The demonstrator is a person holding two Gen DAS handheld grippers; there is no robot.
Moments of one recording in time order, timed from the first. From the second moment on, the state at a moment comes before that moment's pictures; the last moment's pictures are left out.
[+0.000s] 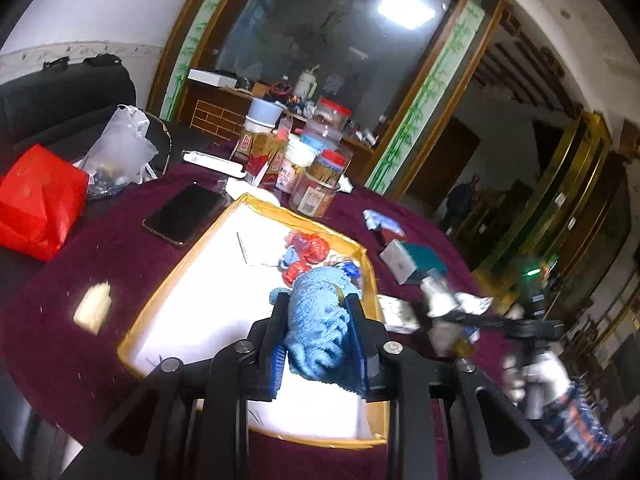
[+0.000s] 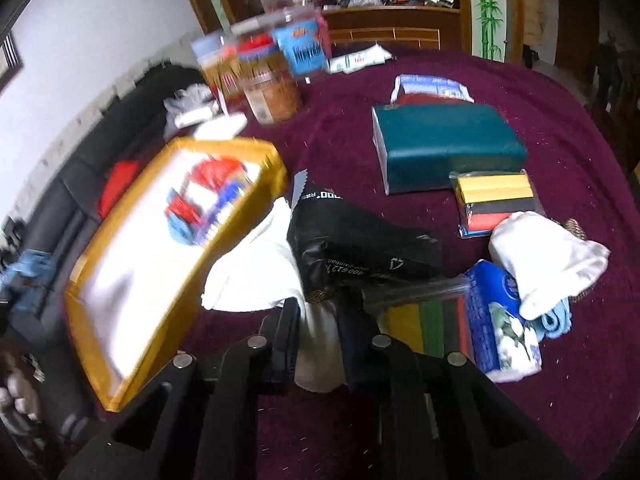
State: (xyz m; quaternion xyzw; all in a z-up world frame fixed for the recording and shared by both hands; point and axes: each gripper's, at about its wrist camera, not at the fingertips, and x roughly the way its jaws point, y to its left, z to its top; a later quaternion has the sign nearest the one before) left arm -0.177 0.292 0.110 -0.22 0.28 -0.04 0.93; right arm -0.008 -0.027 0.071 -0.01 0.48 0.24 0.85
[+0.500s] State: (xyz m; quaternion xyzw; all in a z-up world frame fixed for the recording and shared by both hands) left arm -0.028 0.327 0.060 -0.20 0.39 0.04 0.90; right arm -0.025 0.056 0.107 0.06 0.49 0.38 0.78
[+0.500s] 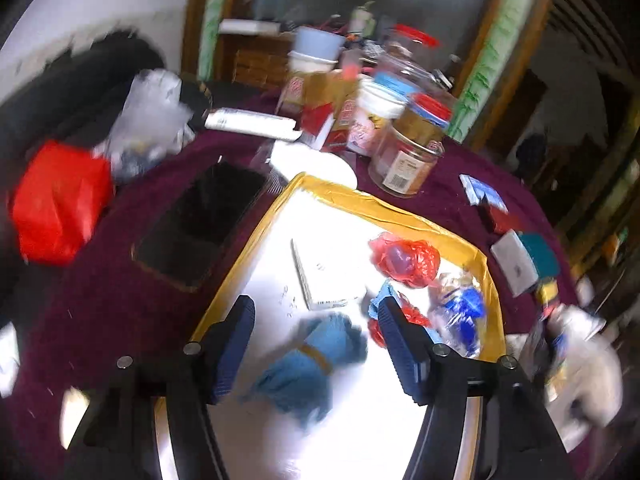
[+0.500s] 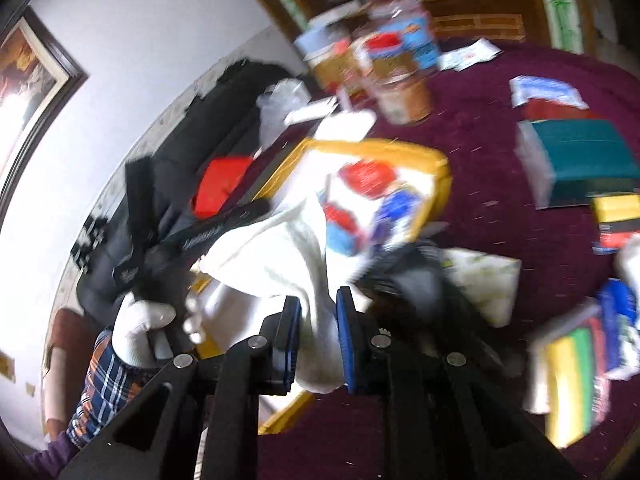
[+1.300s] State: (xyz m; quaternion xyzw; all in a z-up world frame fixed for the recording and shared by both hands) left arm -0.193 0.347 0.084 -0.33 0.27 -0.03 0.90; right arm 0.027 0.132 0.074 0.08 0.52 0.36 0.77
